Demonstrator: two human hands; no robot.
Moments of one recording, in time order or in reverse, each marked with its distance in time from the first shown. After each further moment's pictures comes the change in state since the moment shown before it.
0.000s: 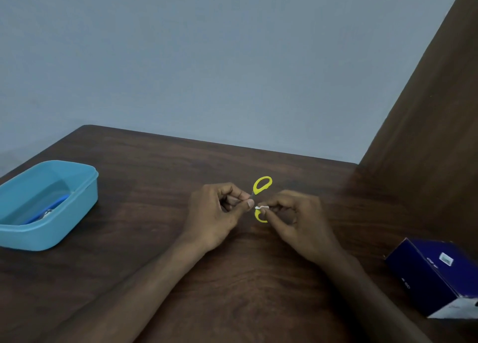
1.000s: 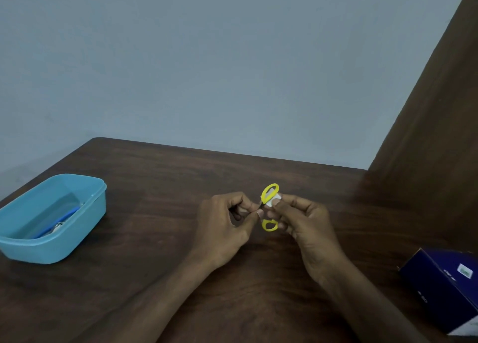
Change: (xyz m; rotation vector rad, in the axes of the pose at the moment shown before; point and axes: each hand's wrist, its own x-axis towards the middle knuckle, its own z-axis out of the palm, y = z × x) left_hand -0.008 0.012 -0.001 0.027 0.034 0.157; right_hand 0.008 -0.027 0.019 0.901 0.229 0.769
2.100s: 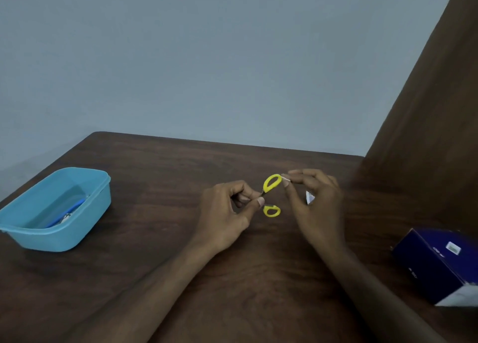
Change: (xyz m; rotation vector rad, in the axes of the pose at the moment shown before) left_hand 0.002 -0.003 0.002 0.039 -0.025 0.005; right_hand 0.019 0.007 -0.029 -0.767 0.247 -0.720
